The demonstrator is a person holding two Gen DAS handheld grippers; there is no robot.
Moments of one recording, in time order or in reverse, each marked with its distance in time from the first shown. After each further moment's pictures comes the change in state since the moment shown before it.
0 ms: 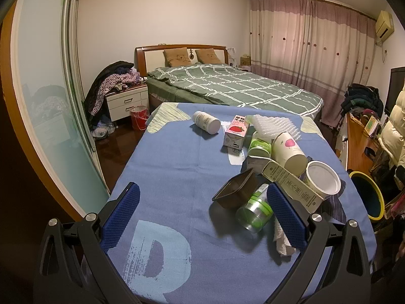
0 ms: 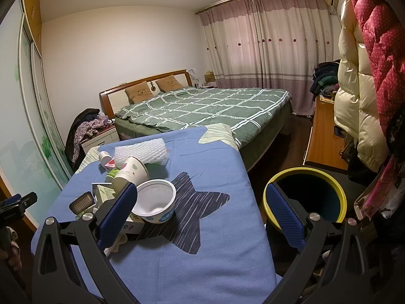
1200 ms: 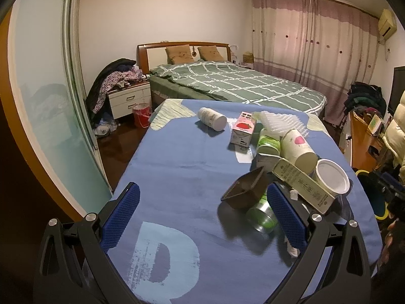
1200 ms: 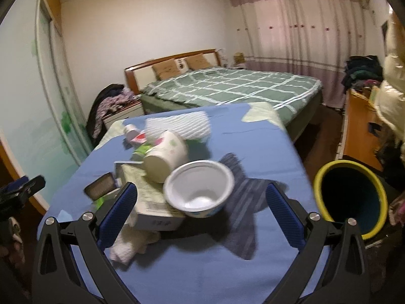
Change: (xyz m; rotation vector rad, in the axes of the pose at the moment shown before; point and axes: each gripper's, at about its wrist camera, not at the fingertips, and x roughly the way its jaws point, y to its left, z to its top) left arm 0.021 0.013 0.002 -0.002 0.034 0.016; right arm 0.064 0.068 -0.015 -0.084 0.140 0.163
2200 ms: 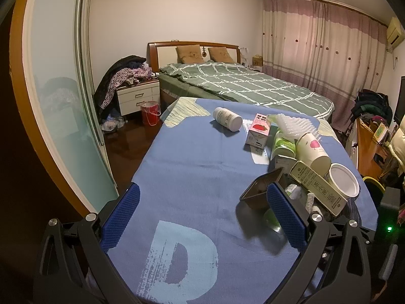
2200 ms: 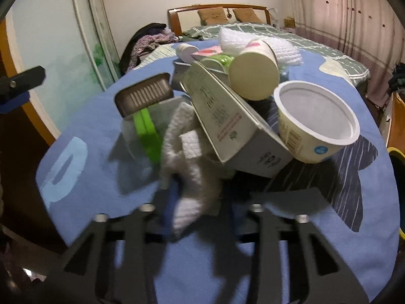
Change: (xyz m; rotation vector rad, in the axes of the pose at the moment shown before) left arm 0.000 0.024 -0.005 -0.040 -0.005 0.031; right arm 0.072 0.086 -0.066 -0.190 0.287 0.161
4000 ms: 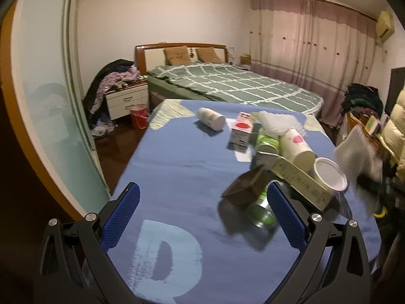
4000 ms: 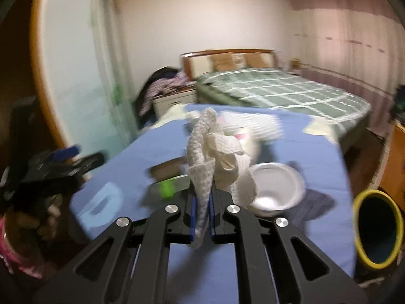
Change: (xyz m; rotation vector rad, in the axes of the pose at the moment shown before) left arm -0.007 -0.020 -0.004 0.050 0.003 -0.064; right arm -0.111 -0.027 0.042 -0.006 -0.261 0.012
